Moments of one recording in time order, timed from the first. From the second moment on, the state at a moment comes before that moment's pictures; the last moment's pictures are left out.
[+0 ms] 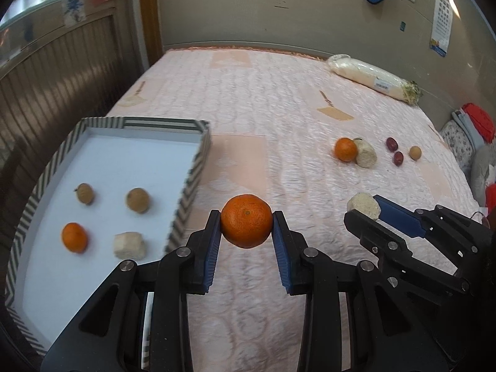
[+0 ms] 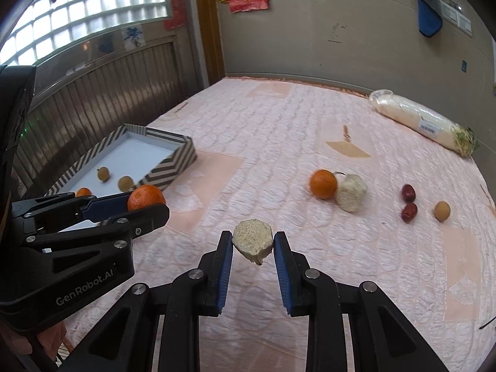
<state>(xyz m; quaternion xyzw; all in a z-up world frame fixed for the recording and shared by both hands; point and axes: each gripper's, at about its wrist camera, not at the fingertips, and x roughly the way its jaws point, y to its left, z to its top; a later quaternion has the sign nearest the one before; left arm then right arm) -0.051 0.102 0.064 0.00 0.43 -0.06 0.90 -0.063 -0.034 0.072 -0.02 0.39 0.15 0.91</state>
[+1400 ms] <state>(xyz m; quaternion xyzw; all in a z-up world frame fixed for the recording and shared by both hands) -0.084 0.251 0.065 -0.05 0.42 0.09 0.90 -0.070 0.126 0.085 -0.11 0.38 0.29 0.87</state>
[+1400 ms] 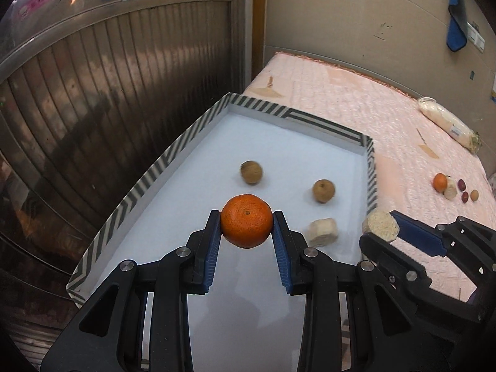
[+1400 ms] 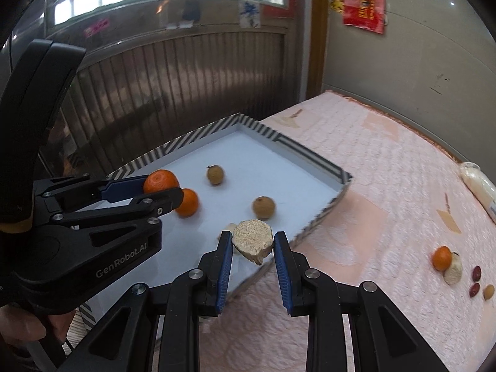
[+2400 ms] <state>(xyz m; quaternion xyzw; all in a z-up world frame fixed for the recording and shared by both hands) -0.088 0.290 0.031 -0.10 0.47 0.12 0.87 -0.065 0.185 0.038 -0.15 0.43 0.34 0.83</state>
